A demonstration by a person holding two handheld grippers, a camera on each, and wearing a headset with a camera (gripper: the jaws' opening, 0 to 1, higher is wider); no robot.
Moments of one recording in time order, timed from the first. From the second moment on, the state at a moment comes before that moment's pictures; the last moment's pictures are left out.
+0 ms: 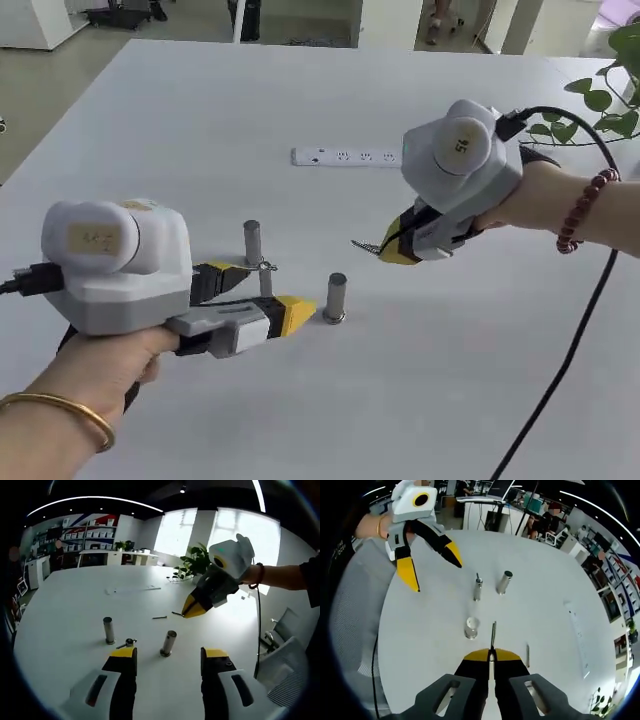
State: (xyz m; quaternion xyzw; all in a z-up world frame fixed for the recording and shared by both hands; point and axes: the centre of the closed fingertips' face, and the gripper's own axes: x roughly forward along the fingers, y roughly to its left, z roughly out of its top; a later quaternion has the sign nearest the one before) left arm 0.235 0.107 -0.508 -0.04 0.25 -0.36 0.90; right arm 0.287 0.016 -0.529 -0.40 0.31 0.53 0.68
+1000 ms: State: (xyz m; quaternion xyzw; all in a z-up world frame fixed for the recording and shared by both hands) left arm 0.223 0.071 -0.510 -0.15 0.30 -0.40 0.85; right arm 0.227 0.049 -0.519 -0.44 0.23 0.62 0.61
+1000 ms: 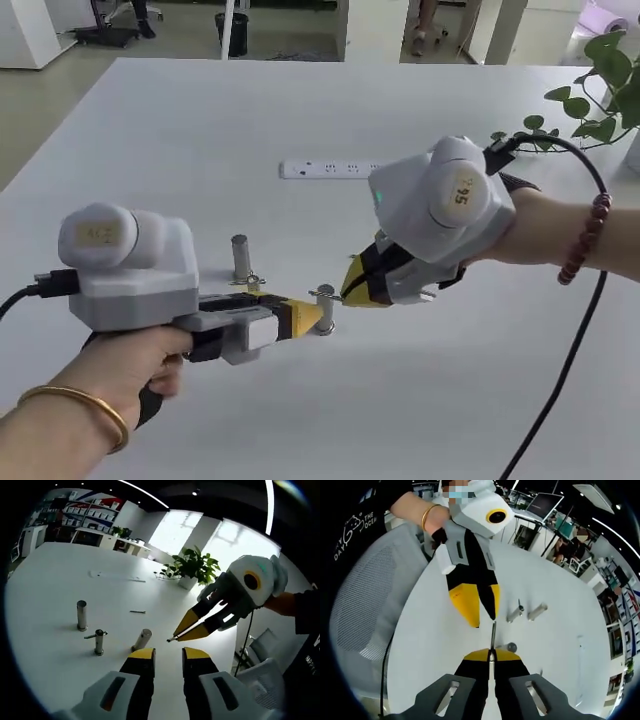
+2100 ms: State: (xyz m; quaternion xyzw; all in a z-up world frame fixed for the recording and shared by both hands) left arm 0.217 0.065 -0.506 -0.19 0.29 -0.42 0.84; right arm 0.216 0.059 -0.521 -0.47 0.20 0.63 0.58
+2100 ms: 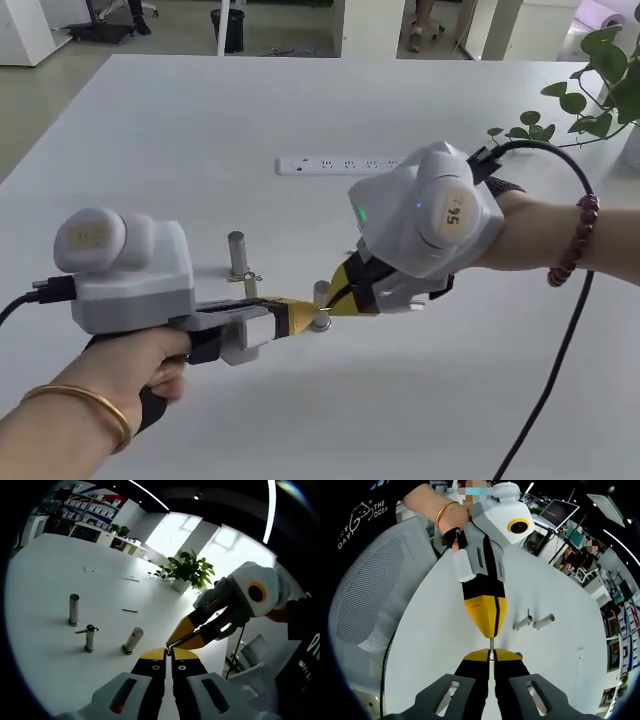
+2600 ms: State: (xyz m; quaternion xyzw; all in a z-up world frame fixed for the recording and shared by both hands) left arm 0.221 0.069 -0.498 -0.18 0.27 -0.42 0.85; right arm 0.220 0.061 -0.515 -0.42 0.21 0.63 0.62
